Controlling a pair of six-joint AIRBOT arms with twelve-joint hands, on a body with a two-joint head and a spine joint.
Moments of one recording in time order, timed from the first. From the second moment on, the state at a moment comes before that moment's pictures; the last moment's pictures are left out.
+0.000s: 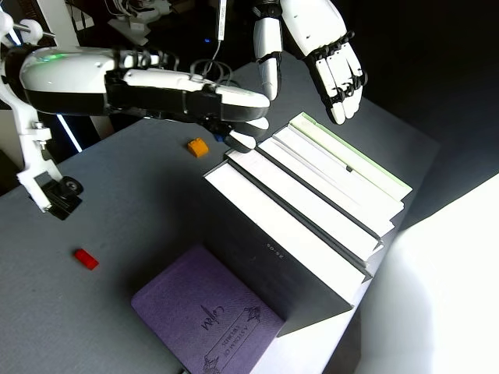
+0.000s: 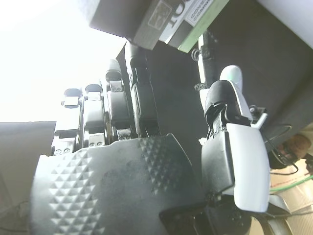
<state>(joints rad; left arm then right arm) -0.03 -0.60 0.69 1.05 0.60 -0.15 -0.17 -1.05 0.63 0.69 0.92 -2.29</state>
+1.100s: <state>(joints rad) -0.03 -0.60 0.69 1.05 0.60 -0.15 -0.34 -0.88 0.33 0.83 0.84 -2.44</state>
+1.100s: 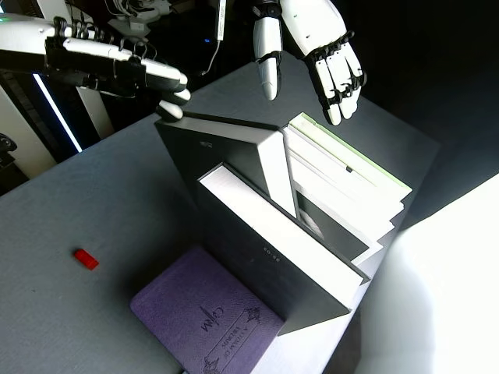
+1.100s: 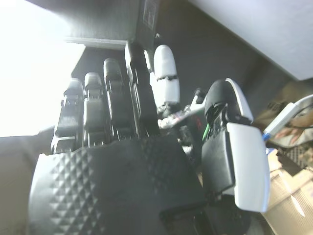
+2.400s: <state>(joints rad) -0.03 -0.60 0.69 1.05 0.59 -0.15 -0.54 -0.92 0.37 0.84 0.78 -2.46</state>
